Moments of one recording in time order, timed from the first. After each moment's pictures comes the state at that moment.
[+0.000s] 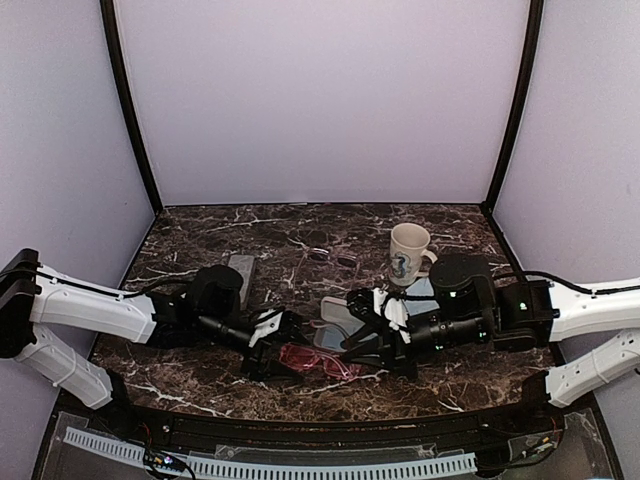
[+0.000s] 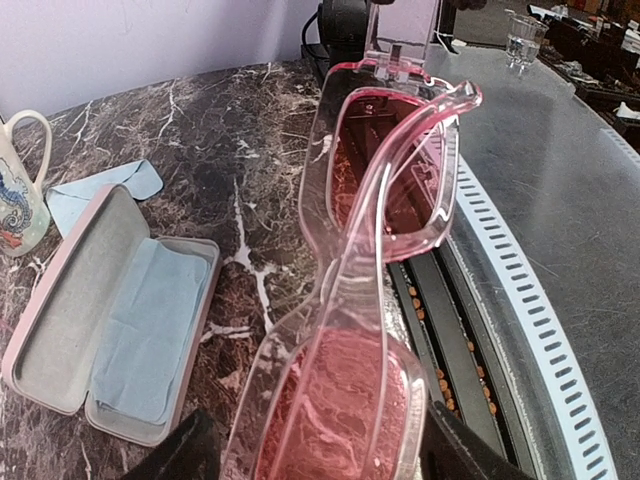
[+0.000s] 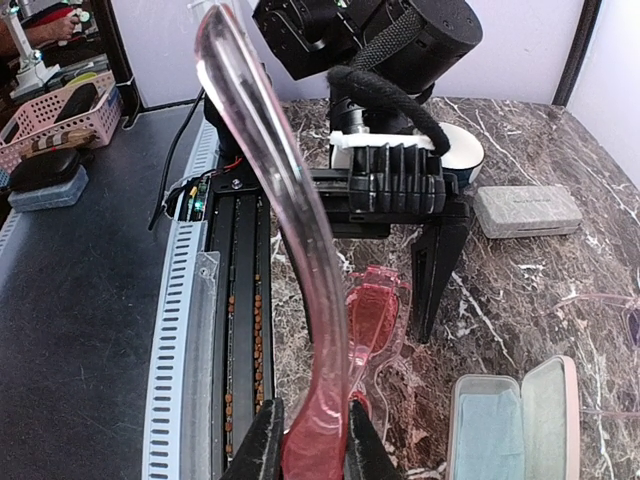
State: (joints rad) left arm -0.96 1.39 0.61 0.20 0.65 0.41; right arm 1.27 1.12 0.79 -0.14 -0.23 -0.09
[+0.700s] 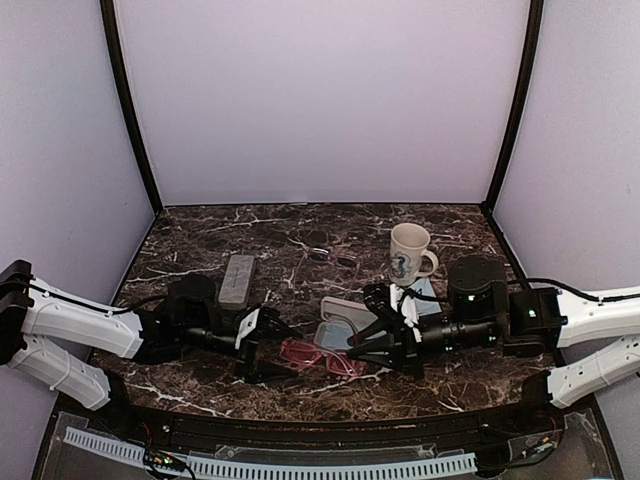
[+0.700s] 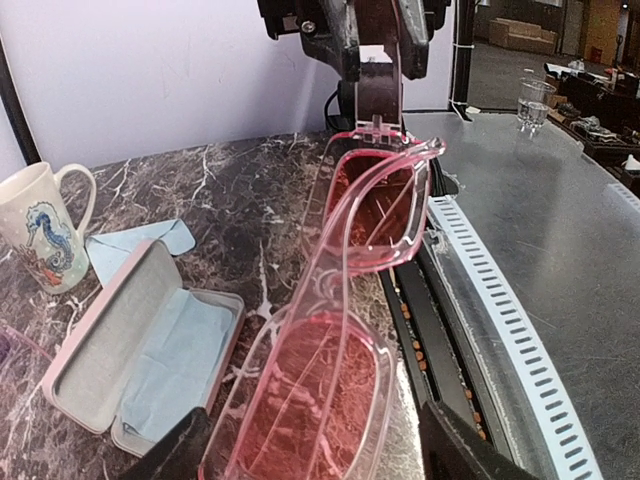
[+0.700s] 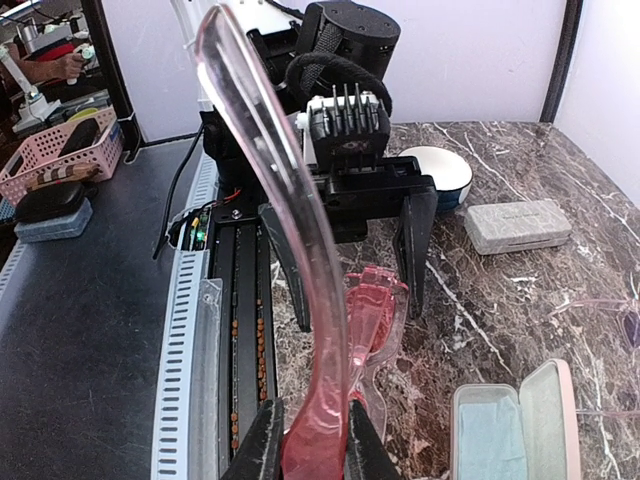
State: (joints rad) left arm -0.96 1.30 0.43 0.52 0.65 0.27; right arm 1.26 1.04 0.71 -0.04 -0.23 -0.04
